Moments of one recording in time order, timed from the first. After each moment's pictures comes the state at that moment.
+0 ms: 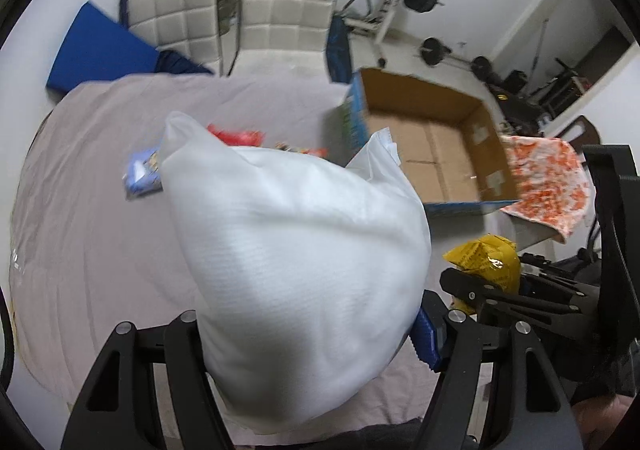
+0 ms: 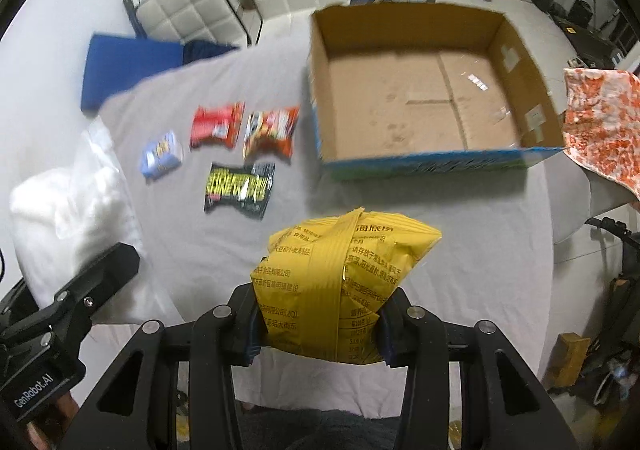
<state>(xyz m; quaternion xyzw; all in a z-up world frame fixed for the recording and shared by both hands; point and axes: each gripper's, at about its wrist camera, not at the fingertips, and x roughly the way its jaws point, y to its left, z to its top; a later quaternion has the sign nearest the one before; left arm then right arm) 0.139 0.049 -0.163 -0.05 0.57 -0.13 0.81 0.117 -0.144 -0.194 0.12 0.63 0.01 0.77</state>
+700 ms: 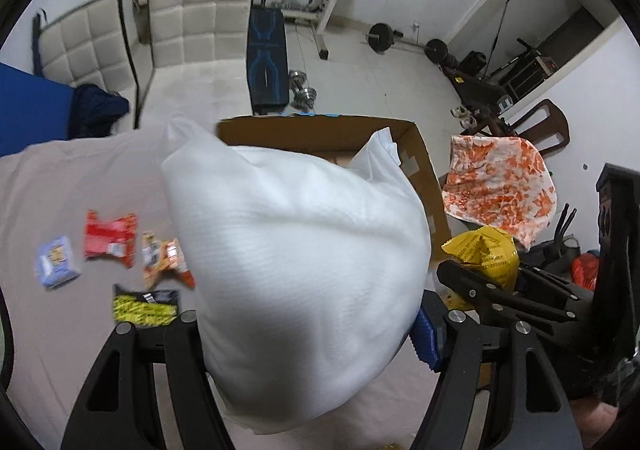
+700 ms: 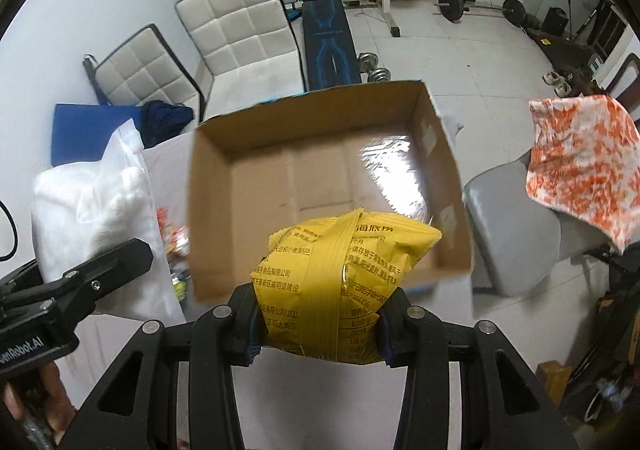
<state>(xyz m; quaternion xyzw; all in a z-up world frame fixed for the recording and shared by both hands) 0.285 -0.117 -0.164 -0.05 0.60 -0.21 0.77 0.239 -0.335 -0.180 0.12 0.60 -0.03 0.79</state>
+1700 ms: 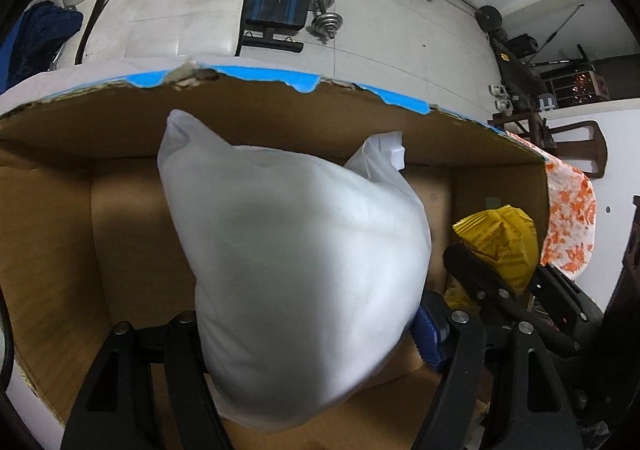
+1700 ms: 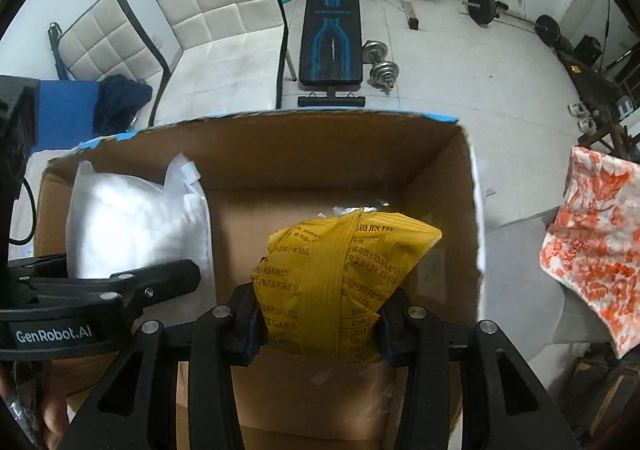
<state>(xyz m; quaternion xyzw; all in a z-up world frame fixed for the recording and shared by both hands) 0.431 -0.226 -0.352 -0.11 0.71 -0.16 0.68 0.414 -0.410 -0.357 0.05 0.62 0.00 0.78</state>
